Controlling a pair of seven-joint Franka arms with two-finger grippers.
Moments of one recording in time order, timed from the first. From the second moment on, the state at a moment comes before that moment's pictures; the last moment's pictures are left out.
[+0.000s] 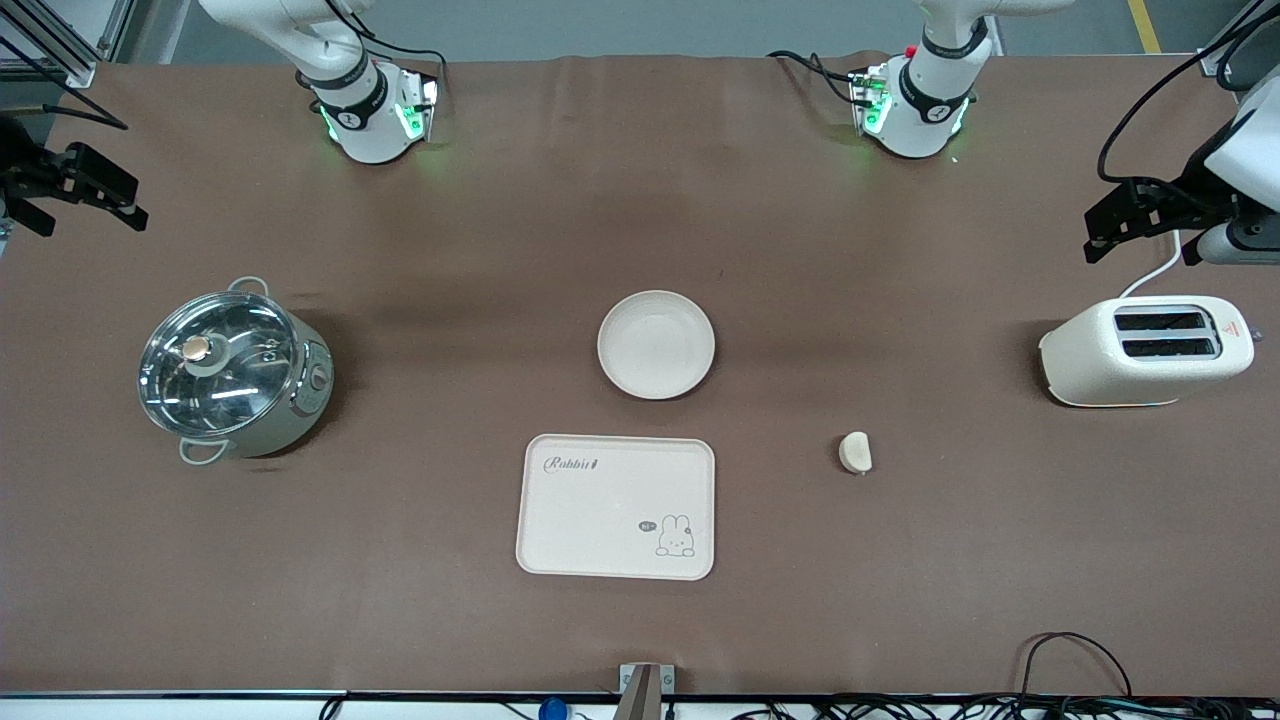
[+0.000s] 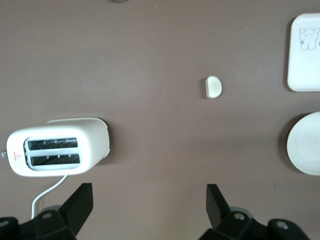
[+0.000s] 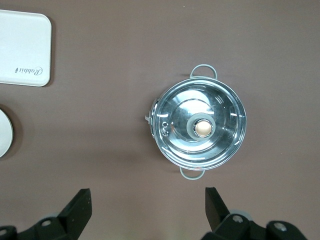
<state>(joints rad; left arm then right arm) -0.06 -0.03 -0.04 -1.54 0.03 1.54 -0.03 0.15 -0.14 -0.17 -1.66 -0.02 1.54 -0.07</state>
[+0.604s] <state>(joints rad) -0.06 0.13 -0.04 -1.57 0.01 1.59 -0.03 0.15 -0.14 -0.16 -1.65 -0.02 1.54 -0.08</state>
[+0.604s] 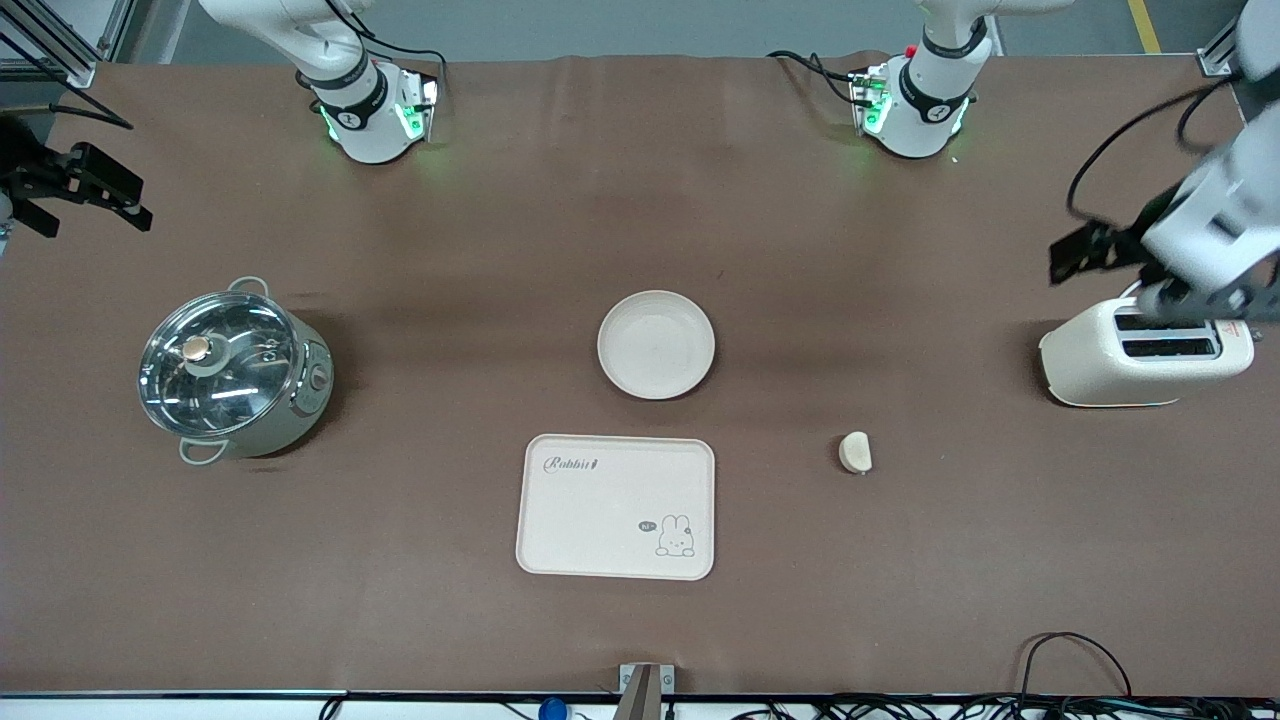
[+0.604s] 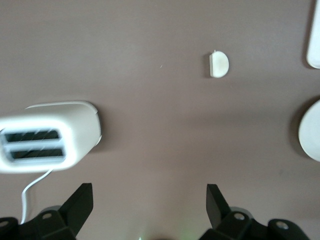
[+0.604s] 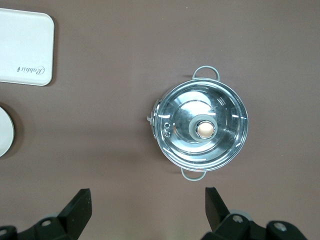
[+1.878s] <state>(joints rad) -0.20 0.73 -0.09 -1.71 -0.07 2.51 -0.14 0.15 -0.12 -0.15 -1.65 -0.02 1.55 -0.11</state>
